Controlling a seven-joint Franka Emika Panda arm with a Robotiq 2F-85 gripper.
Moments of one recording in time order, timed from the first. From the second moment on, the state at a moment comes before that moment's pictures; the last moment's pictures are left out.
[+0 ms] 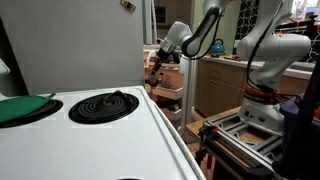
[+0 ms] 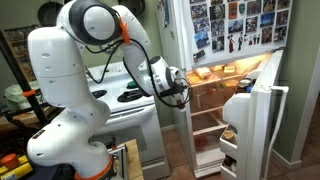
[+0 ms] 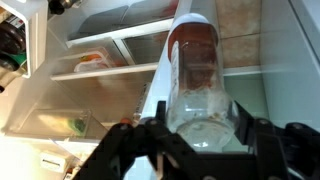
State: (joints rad) arm -0.64 0.20 1.09 -2.46 -0.84 3.14 0.06
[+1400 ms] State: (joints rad) arm -1.06 0.49 1.67 -2.45 -0.84 2.99 -0.11
